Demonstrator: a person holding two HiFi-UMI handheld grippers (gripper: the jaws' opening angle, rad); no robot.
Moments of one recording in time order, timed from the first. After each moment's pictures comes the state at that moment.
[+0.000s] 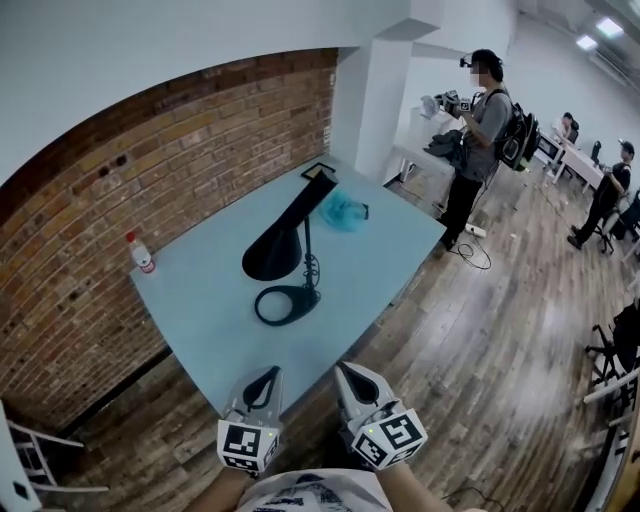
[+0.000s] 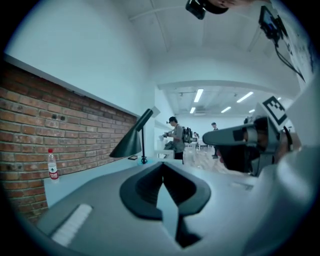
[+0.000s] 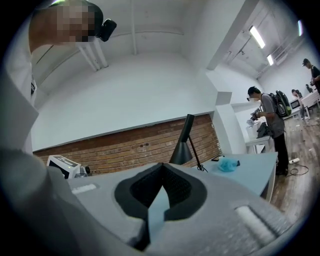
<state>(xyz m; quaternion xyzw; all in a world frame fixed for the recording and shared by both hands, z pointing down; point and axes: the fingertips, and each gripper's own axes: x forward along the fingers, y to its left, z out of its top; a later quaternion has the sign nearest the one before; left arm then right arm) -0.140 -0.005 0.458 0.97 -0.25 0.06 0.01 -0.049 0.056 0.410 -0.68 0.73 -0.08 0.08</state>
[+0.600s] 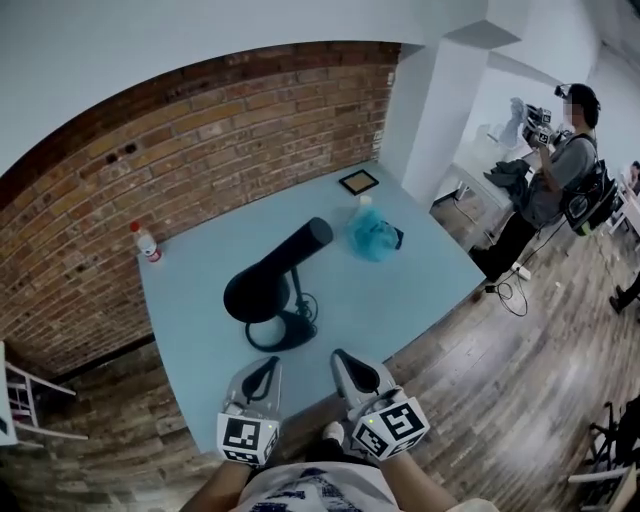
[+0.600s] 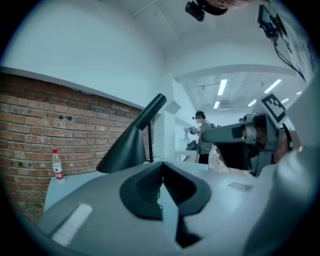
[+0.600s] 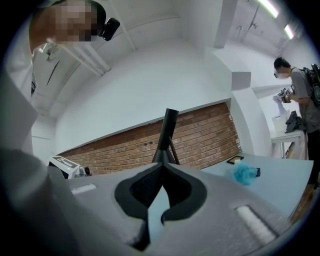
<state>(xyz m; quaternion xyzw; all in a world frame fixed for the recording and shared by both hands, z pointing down) 0.003 -0.106 0.453 0.92 -0.38 0.07 0.02 0.107 -0.077 0.399 -0.56 0.82 -0.10 0.06</state>
